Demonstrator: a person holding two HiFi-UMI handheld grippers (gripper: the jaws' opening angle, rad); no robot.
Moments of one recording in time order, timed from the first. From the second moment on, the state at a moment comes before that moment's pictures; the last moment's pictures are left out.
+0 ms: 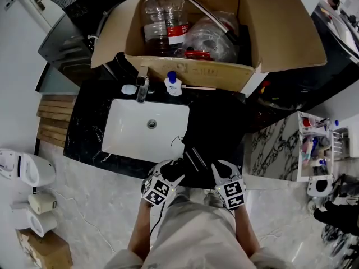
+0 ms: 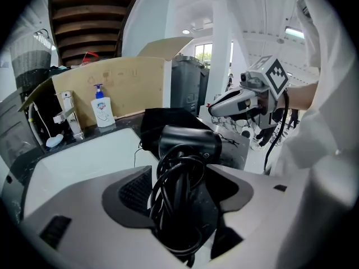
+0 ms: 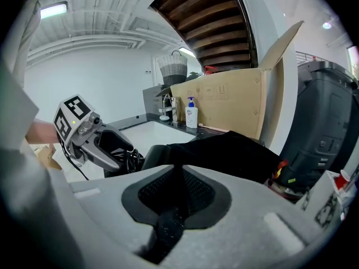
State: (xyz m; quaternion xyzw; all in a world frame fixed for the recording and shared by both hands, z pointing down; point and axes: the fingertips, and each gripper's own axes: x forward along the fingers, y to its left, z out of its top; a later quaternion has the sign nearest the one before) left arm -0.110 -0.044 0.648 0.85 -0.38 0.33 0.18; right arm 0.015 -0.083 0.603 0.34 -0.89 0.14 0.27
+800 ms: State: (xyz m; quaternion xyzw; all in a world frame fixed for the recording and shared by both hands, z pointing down) left arm -0.118 -0.045 0.694 0.81 -0.34 0.47 0.15; right arm 0.004 -0.080 0.609 0.32 -0.89 0.14 0.28
